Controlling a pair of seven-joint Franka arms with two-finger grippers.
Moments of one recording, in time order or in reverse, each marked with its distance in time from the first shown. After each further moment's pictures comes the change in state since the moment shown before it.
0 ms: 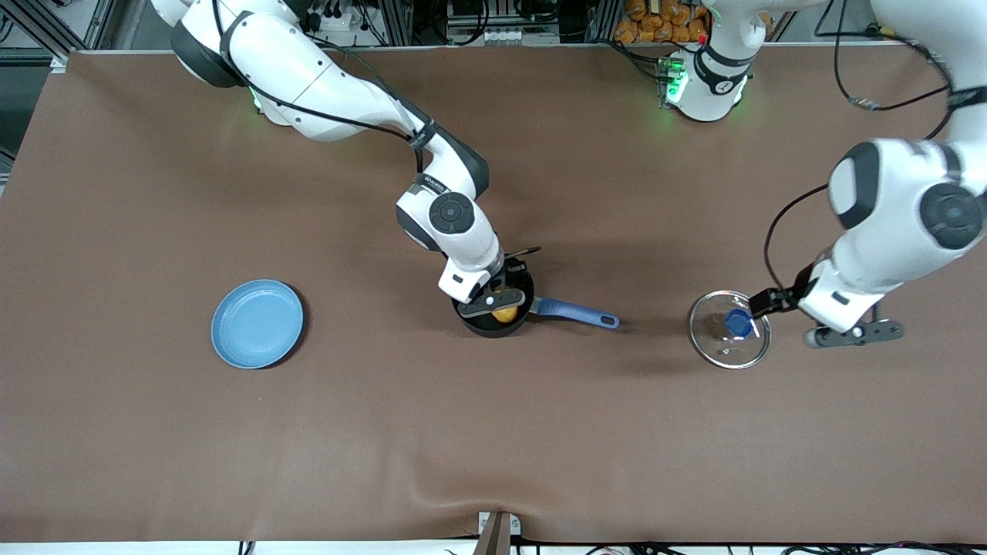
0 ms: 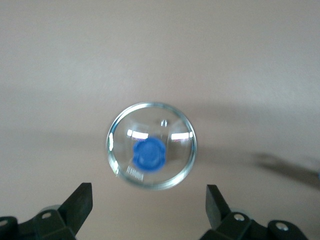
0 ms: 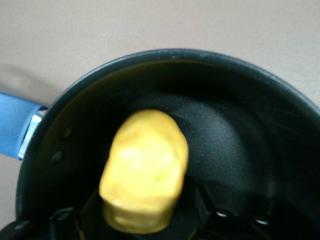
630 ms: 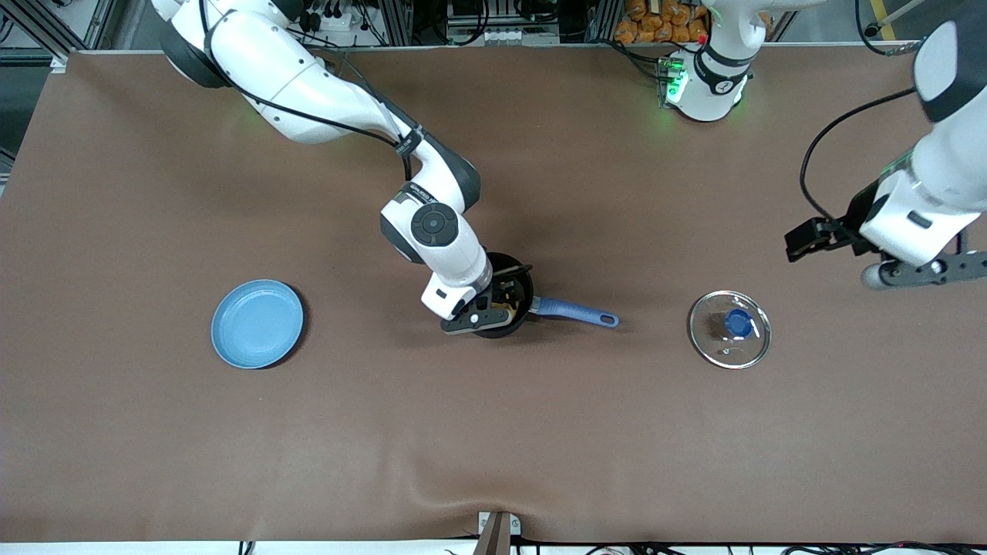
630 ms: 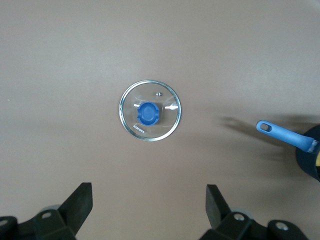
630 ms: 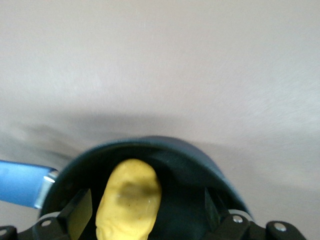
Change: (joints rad) left arm 0.000 -0.115 -0.052 0.243 0.000 -0.370 -0.039; right arm -0.044 -0.018 0.000 0.125 0.000 -0.145 -0.001
